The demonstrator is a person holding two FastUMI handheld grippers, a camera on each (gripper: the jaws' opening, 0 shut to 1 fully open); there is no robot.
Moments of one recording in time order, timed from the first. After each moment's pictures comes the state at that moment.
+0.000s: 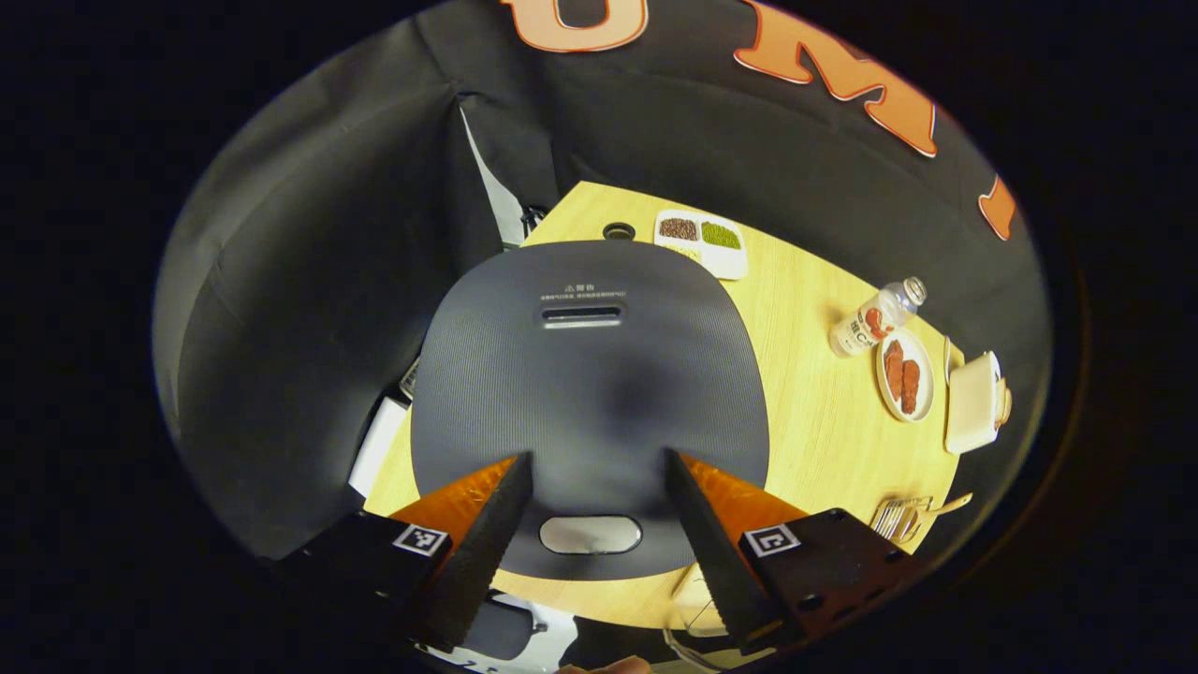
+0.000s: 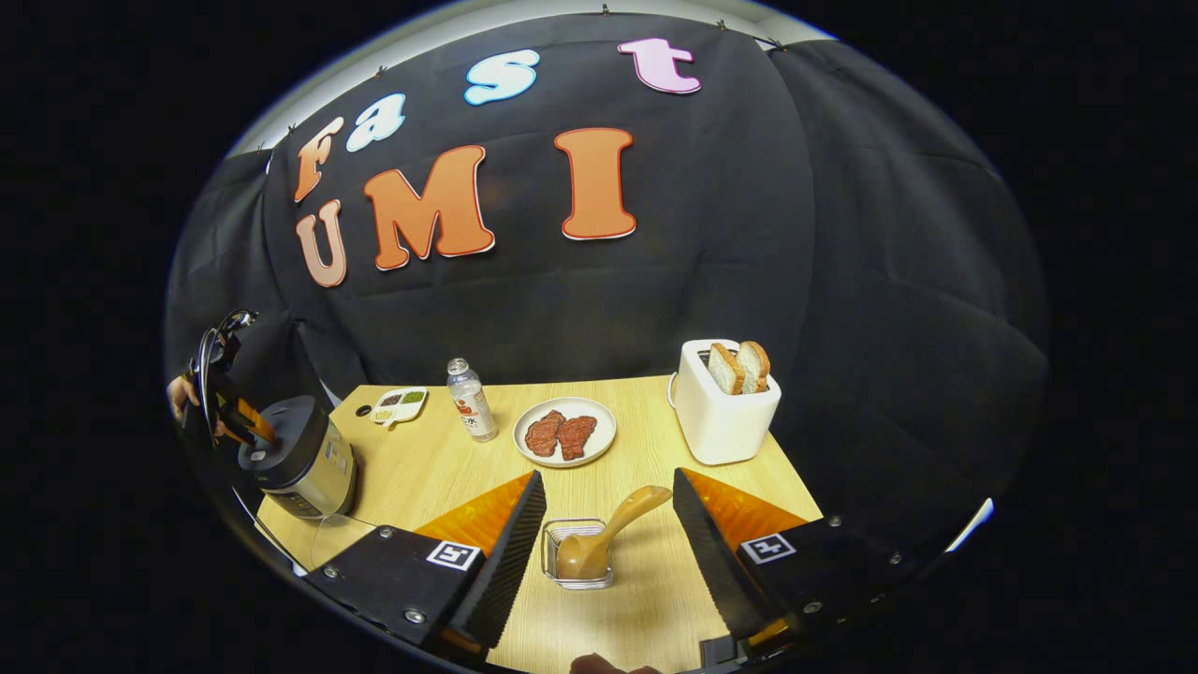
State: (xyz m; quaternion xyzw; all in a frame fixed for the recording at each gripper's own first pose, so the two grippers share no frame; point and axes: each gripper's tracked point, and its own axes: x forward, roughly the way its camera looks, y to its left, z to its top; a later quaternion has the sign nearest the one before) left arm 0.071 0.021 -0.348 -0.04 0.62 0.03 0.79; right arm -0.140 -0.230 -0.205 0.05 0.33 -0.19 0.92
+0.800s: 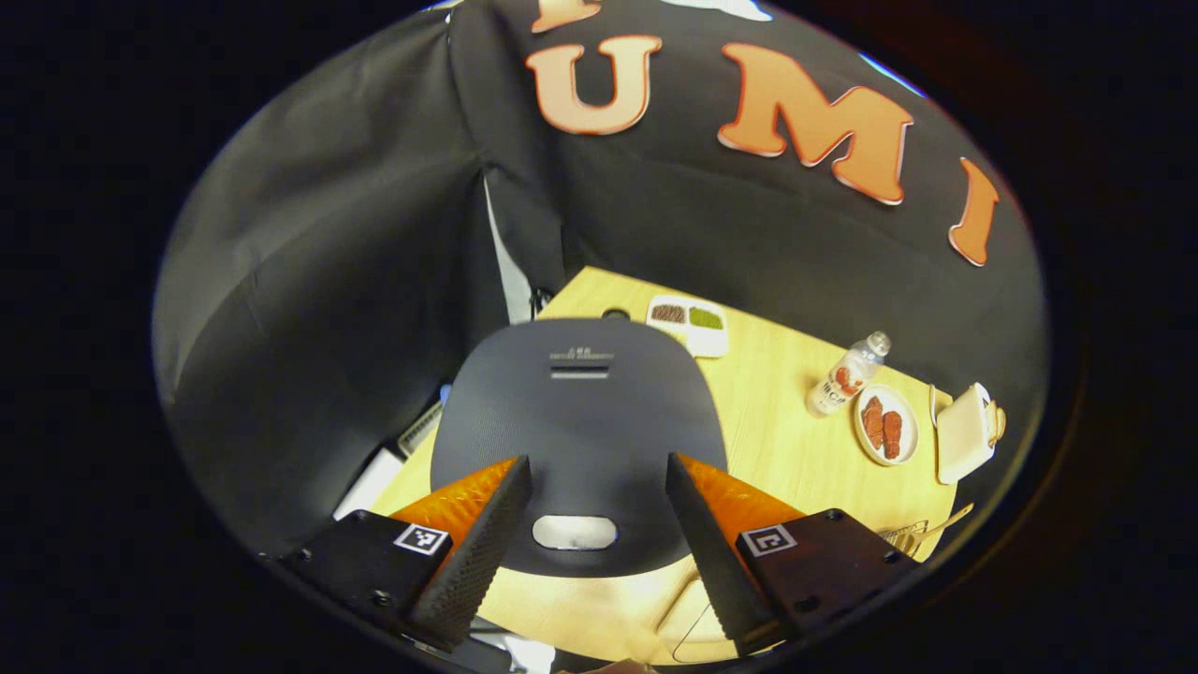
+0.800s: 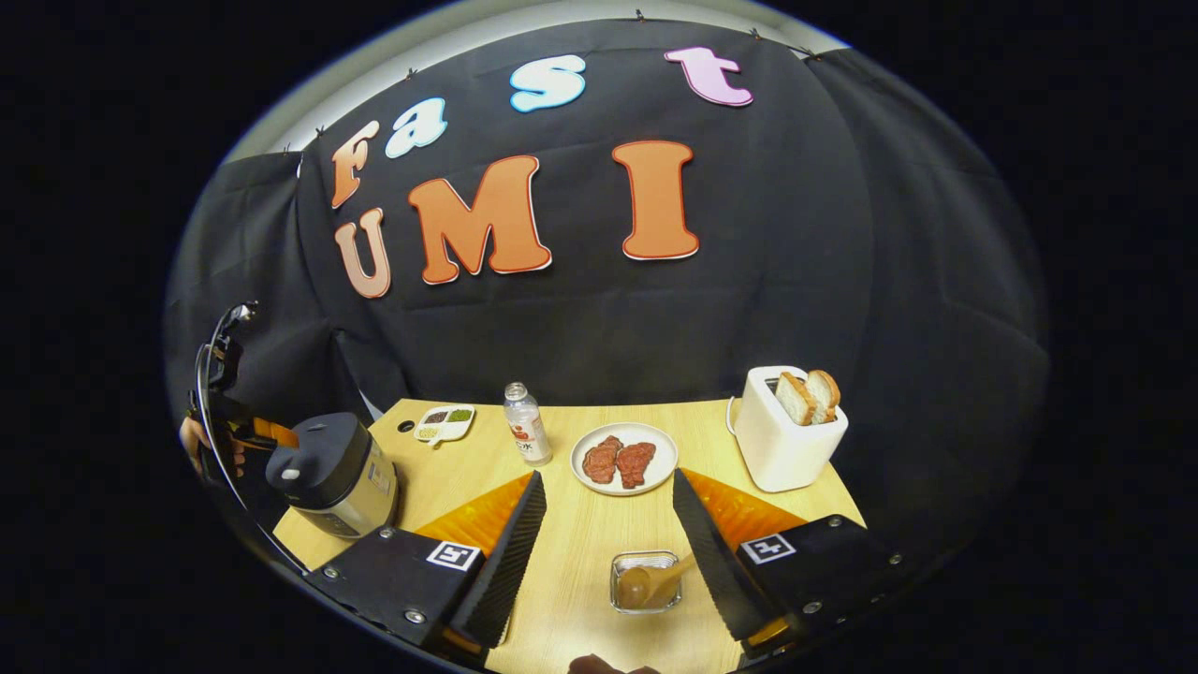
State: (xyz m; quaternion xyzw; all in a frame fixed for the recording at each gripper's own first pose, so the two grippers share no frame) left arm 0.078 0.008 -0.278 -0.03 0.45 0.03 0.89; right arm -0.073 -0.172 -0.195 0.05 0.30 -0.13 0.94
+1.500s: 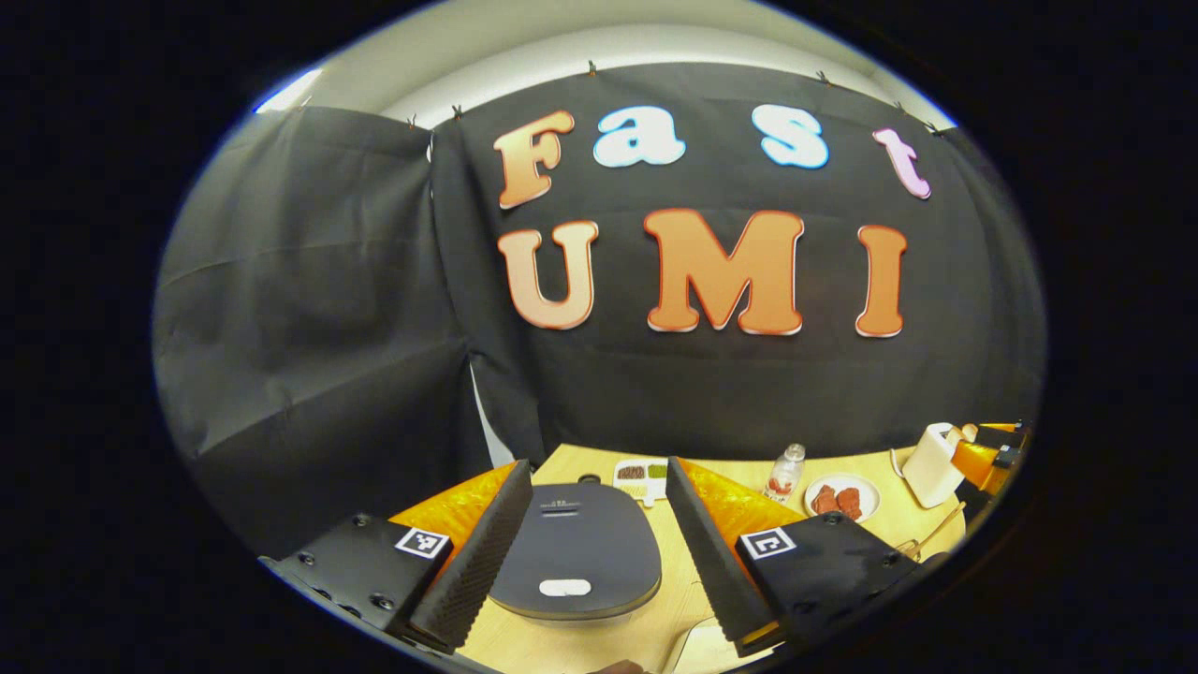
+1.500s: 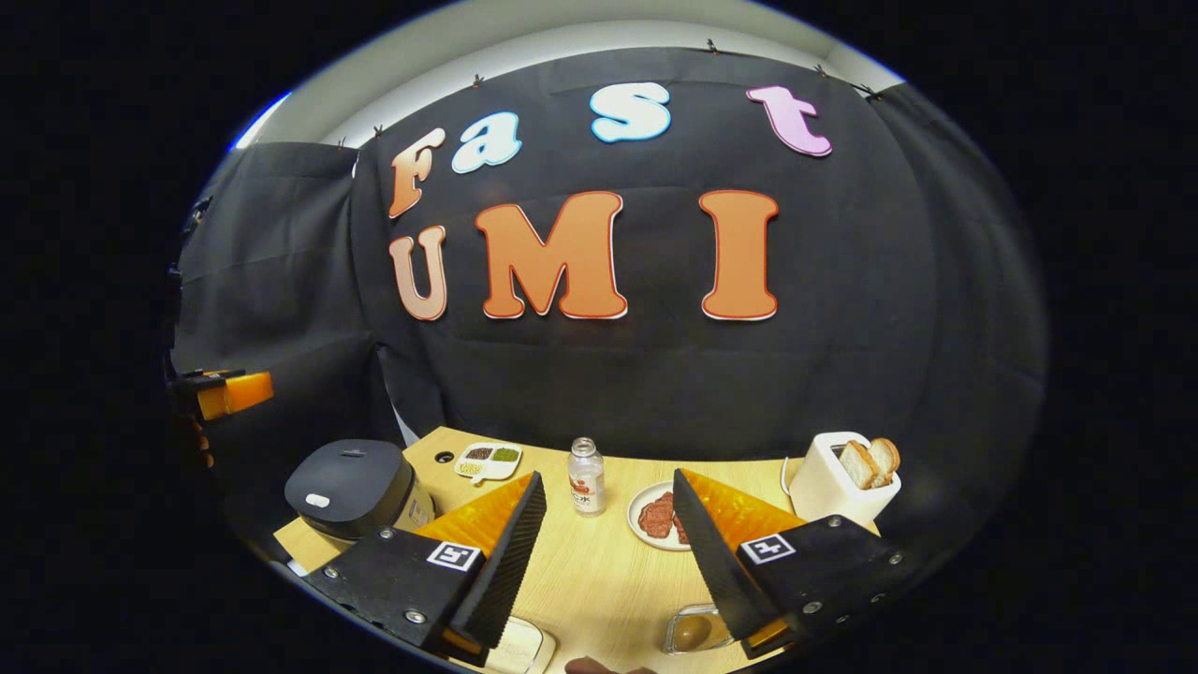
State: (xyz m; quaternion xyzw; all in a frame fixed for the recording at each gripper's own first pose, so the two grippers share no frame) left arm 0.066 -0.017 -0.102 0.00 0.17 -0.01 0.99; right arm -0.003 -0.099 -0.162 0.01 0.22 -0.06 0.97
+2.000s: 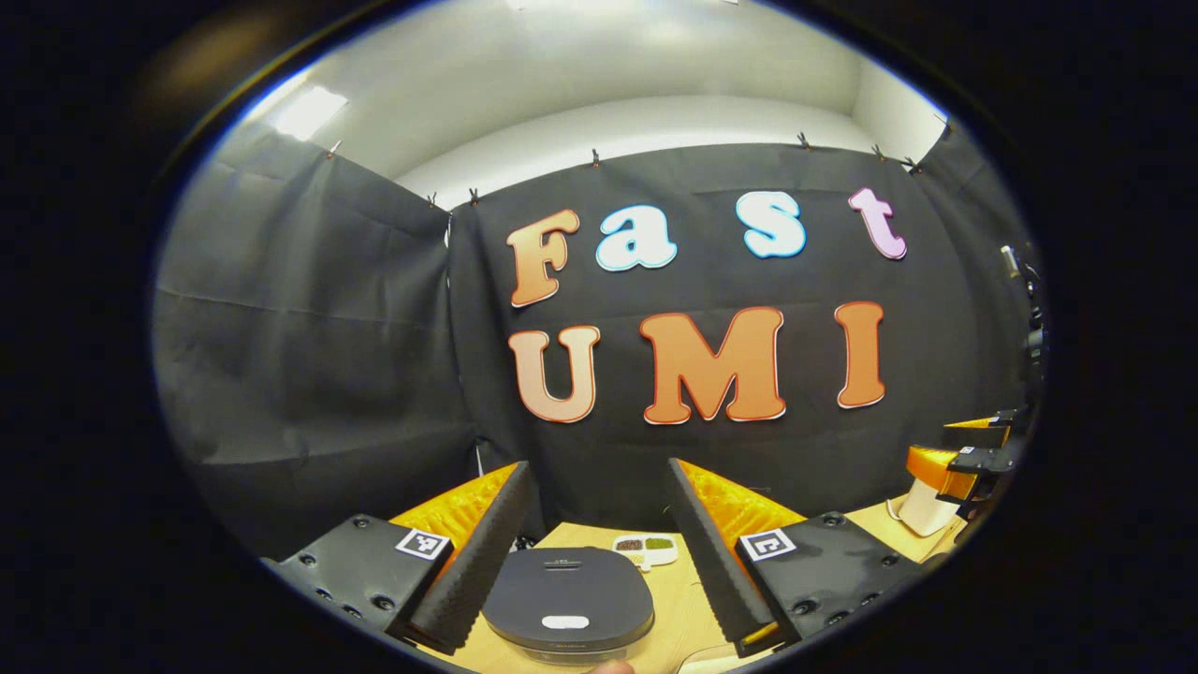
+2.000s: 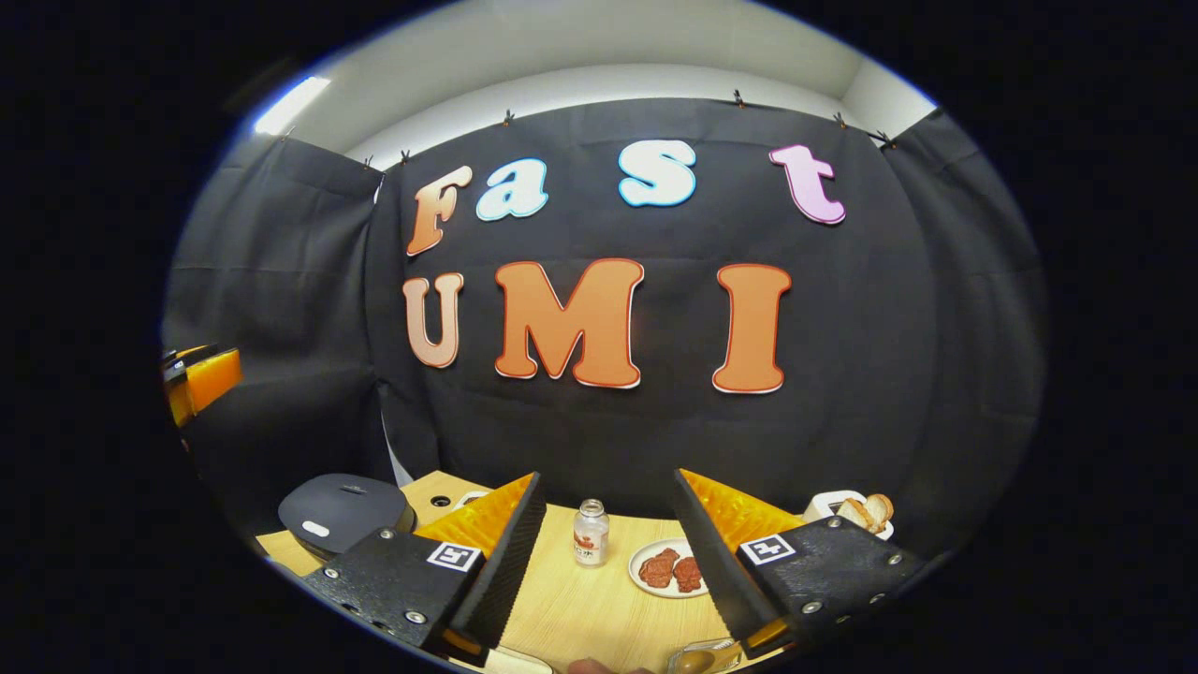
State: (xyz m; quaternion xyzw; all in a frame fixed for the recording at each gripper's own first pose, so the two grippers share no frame) left arm 0.027 -0.018 -0.050 -0.01 0.02 -0.01 1.00; right arm 0.021 -0.076 -0.110 -0.03 0.11 -0.06 0.99
